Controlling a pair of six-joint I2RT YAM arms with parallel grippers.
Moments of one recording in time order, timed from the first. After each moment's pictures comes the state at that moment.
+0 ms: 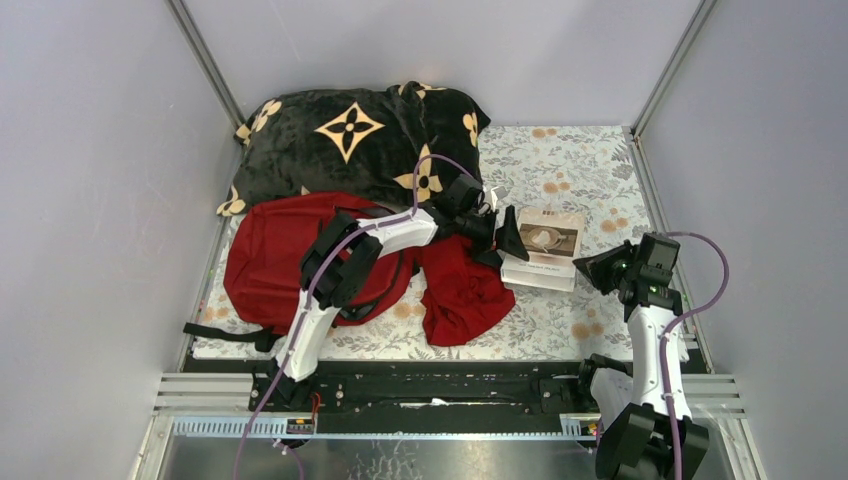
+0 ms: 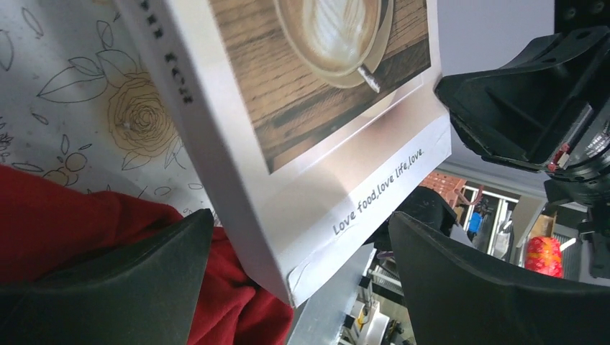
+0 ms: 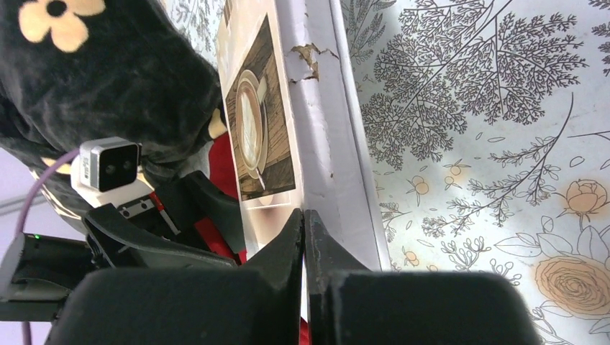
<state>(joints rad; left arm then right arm) -0.74 2.21 1.57 -0.03 0.80 -0.88 -0.33 0.84 0.55 -0.49 -0.39 0.85</state>
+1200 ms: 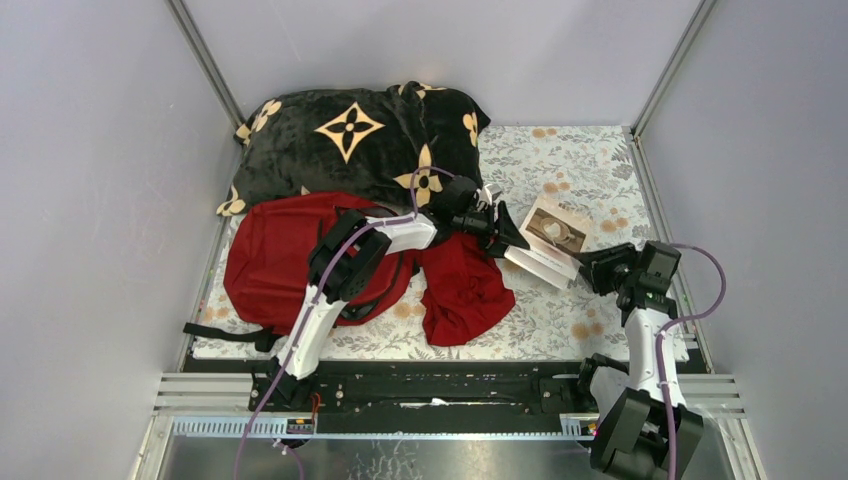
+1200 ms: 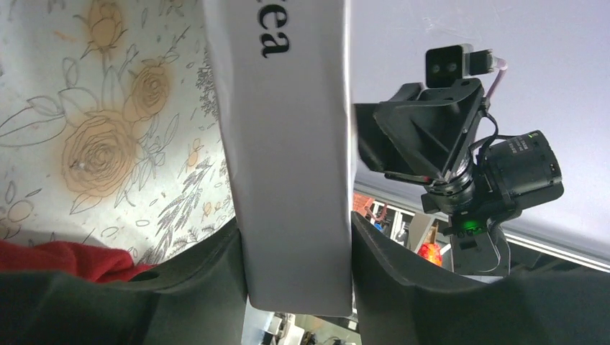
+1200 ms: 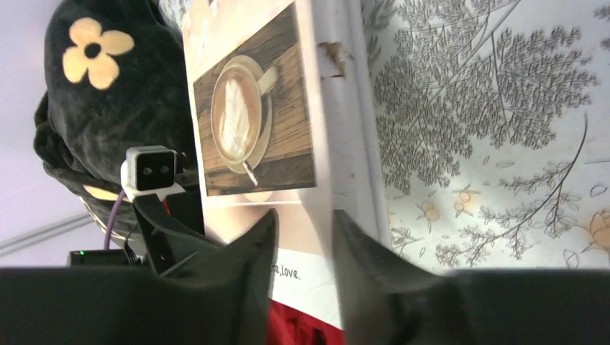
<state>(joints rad) -0.70 2.29 1.52 0.31 0.87 -1.28 -0.39 0.87 0.44 -0.29 -0.43 0.99</state>
